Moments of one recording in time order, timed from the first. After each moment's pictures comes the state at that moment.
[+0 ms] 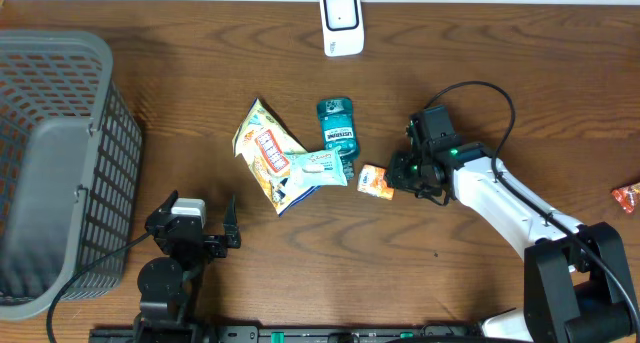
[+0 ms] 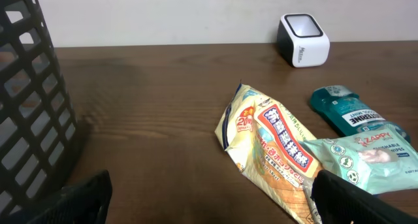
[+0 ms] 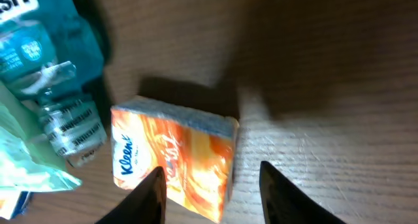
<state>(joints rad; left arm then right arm) -0.08 0.03 0.08 -0.27 0.01 -0.02 0.33 1.64 0.93 -0.52 -0.20 0.57</state>
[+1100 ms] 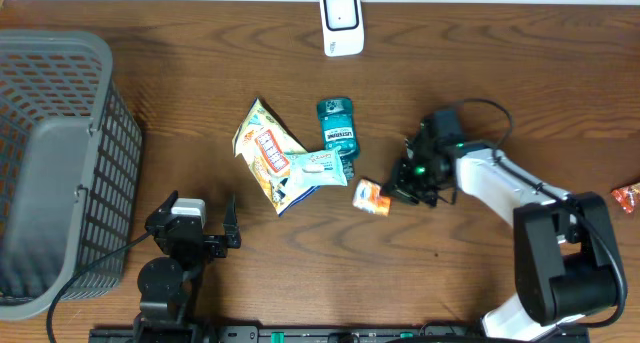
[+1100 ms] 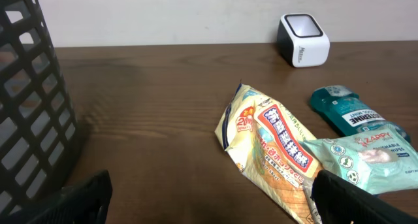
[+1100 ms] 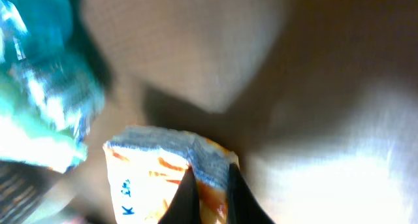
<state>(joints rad) -0.08 0.03 0.08 -0.27 0.01 -0.02 0.23 1.77 0.92 -0.56 -0.56 0.57</state>
